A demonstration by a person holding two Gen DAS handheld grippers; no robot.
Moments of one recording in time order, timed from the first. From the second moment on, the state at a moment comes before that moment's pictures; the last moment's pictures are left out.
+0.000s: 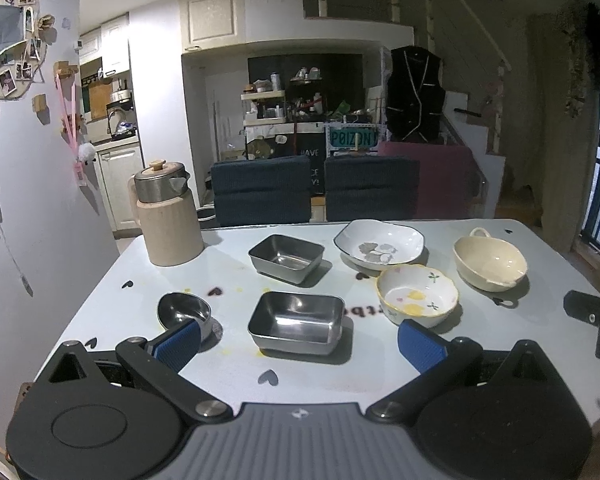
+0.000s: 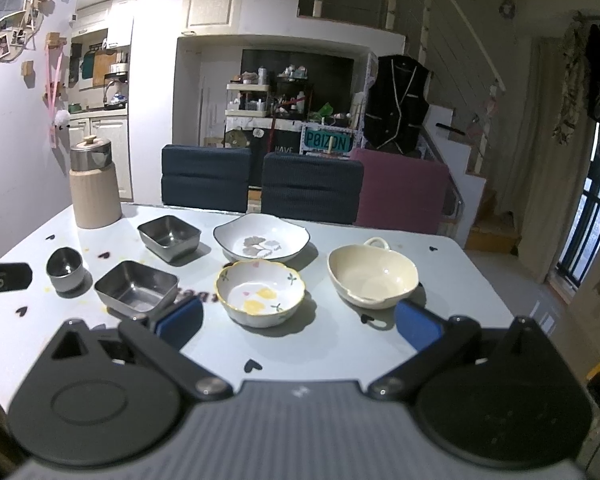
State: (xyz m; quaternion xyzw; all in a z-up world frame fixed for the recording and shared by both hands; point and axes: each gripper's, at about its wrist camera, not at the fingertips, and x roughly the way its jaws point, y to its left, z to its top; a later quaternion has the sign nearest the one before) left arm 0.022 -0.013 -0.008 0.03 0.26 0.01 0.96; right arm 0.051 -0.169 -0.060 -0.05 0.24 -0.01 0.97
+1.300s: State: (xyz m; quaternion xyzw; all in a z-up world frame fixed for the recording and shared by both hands) left arm 0.333 -0.020 -0.038 0.09 0.28 -0.06 0.95; right arm 0.320 -0.204 -0.105 0.04 0.29 0.00 0.96
